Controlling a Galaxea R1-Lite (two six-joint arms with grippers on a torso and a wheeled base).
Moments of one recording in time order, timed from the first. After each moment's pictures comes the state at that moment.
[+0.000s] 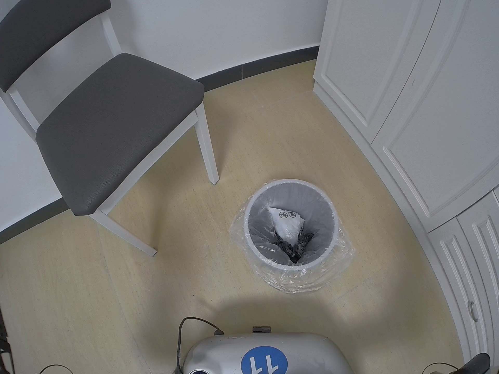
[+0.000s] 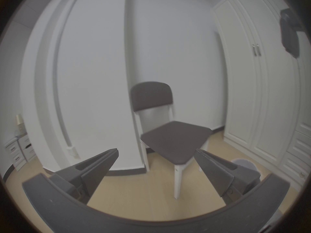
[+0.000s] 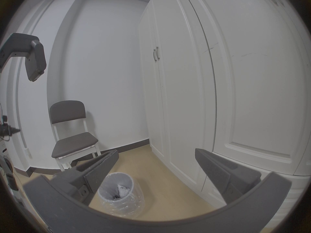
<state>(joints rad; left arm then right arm) -0.01 0.03 -0.18 -0.17 0.26 0.05 0.00 0.01 -0.02 -0.44 -0.05 0.09</state>
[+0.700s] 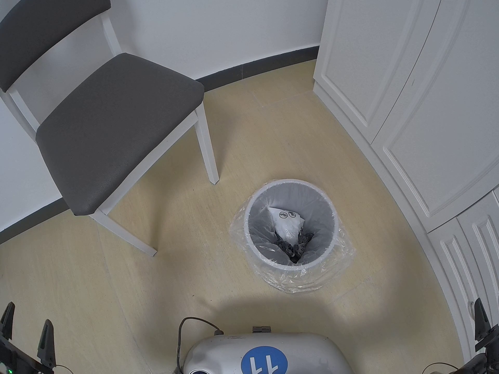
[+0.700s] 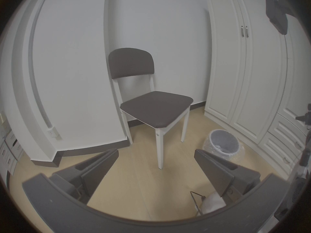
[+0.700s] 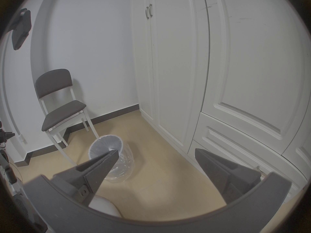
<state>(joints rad) -0.01 0.01 -0.02 -0.04 0.07 0.01 0.00 0.01 -0.02 -0.07 -0.12 0.09</state>
